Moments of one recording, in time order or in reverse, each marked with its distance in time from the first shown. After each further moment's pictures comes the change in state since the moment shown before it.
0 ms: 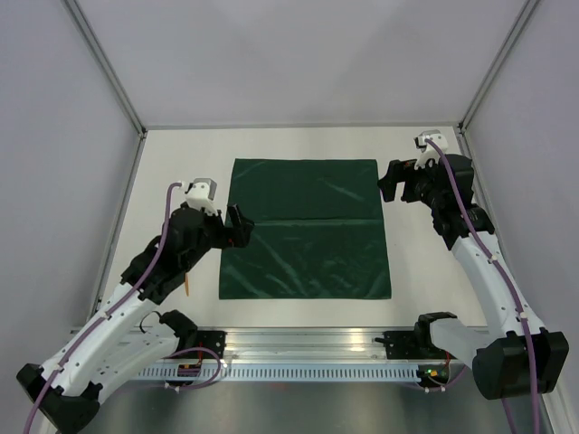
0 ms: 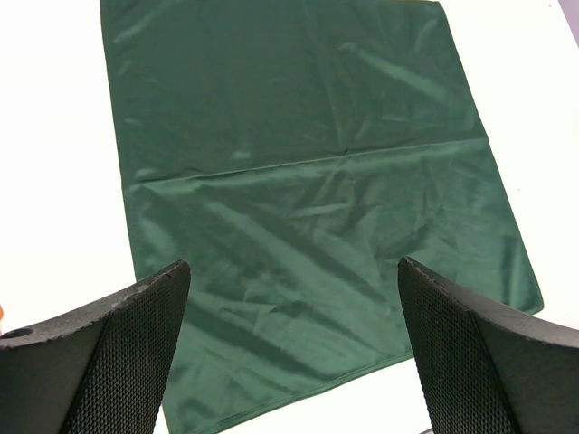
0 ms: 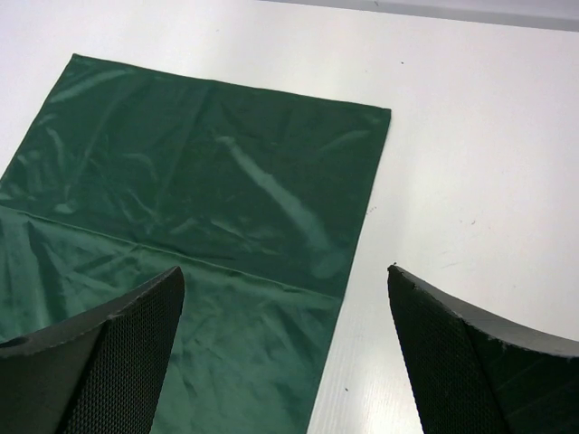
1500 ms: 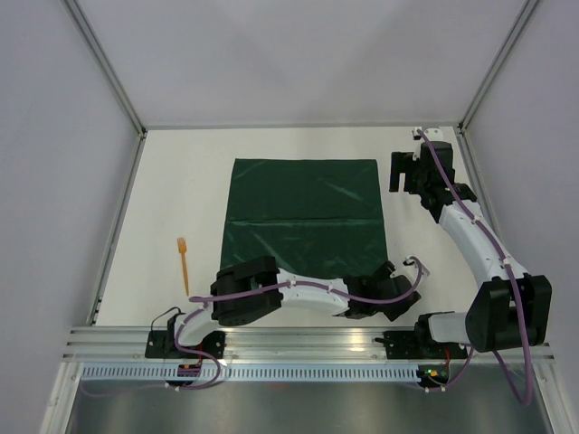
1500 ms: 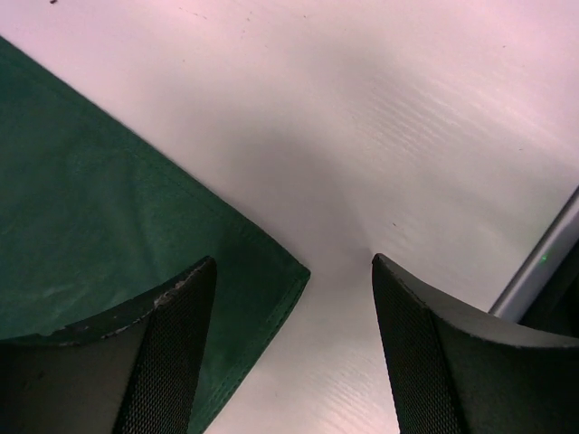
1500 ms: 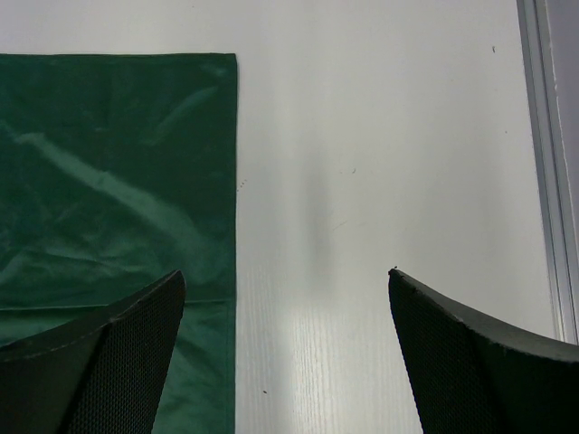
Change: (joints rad) left arm -0.817 1.470 0.735 0.409 -0.155 0.124; right arm 0.002 0.258 0.101 -0.045 0.370 -0.015
